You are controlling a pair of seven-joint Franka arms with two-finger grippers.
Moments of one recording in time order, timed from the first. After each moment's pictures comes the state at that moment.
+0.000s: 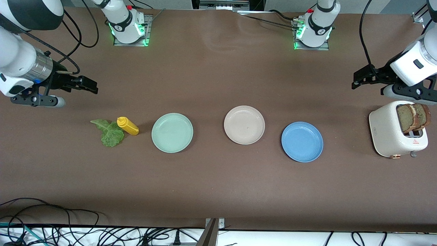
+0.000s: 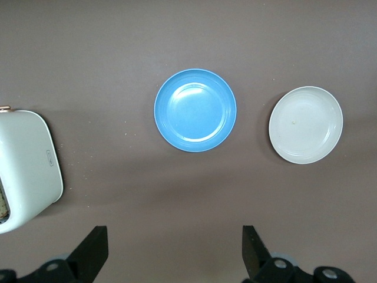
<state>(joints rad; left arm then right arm) 0.01 0.07 -0.09 -1.53 -0.07 1.53 0.08 0.02 0.09 0.12 -1.61 0.04 1.58 0.20</state>
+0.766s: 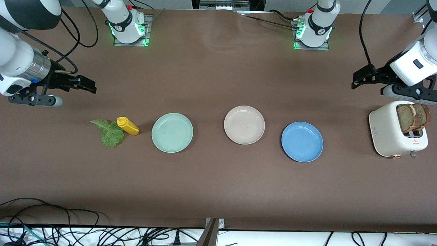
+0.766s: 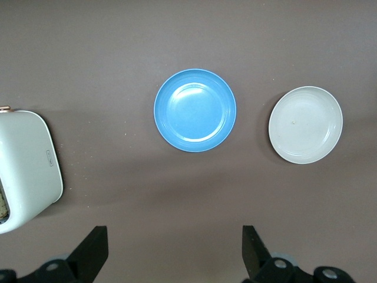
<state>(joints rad) 0.01 0.07 -0.09 -1.53 -0.06 1.53 0.08 0.02 0.09 0.10 -1.61 0.04 1.58 0.19</state>
